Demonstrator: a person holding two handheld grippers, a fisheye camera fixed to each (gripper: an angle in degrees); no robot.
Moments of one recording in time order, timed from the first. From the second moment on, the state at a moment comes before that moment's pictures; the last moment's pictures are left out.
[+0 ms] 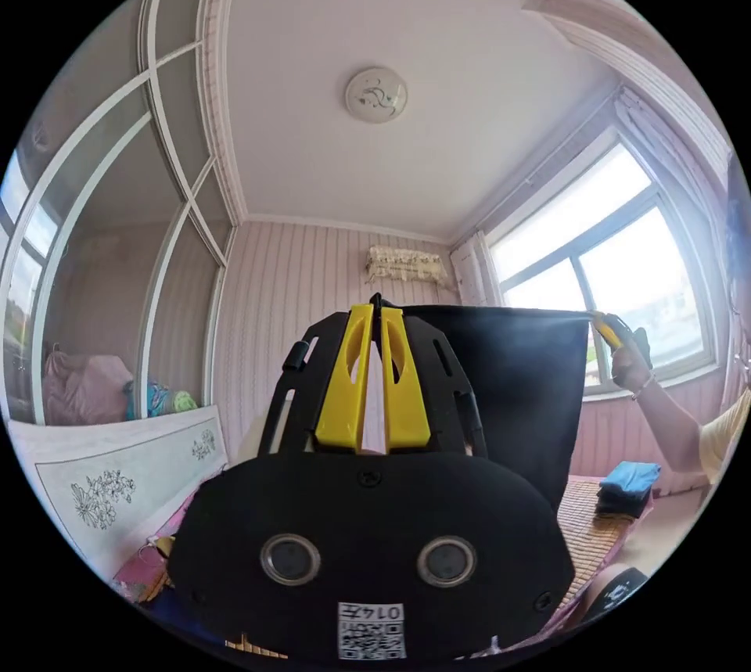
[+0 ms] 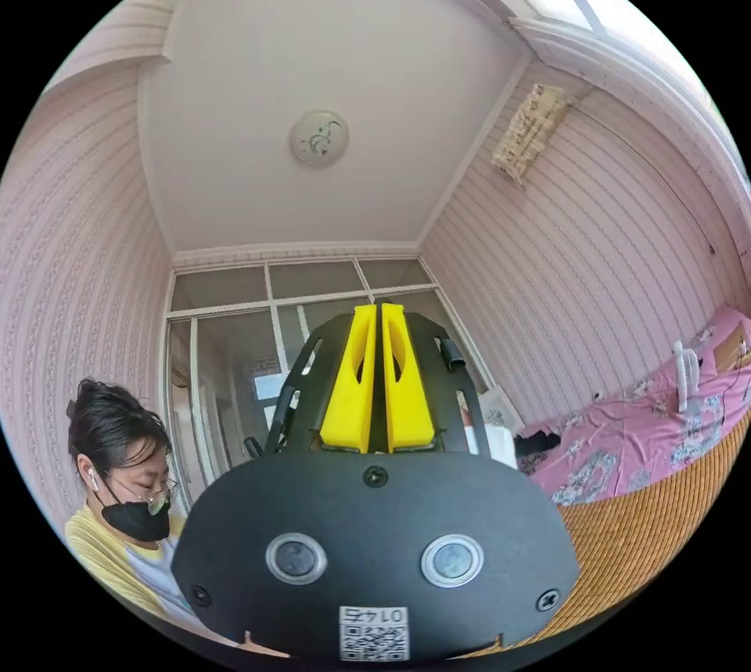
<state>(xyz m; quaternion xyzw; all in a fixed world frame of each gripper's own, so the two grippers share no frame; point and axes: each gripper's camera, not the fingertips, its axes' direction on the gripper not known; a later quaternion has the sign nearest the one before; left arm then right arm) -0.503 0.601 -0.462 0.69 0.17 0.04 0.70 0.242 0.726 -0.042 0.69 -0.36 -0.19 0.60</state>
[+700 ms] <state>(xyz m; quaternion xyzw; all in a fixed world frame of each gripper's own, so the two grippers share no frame) -0.486 0.433 -0.354 0.49 0.21 0.01 0.85 0.256 0.599 -0.018 0.55 -0.21 -0.09 0.81</state>
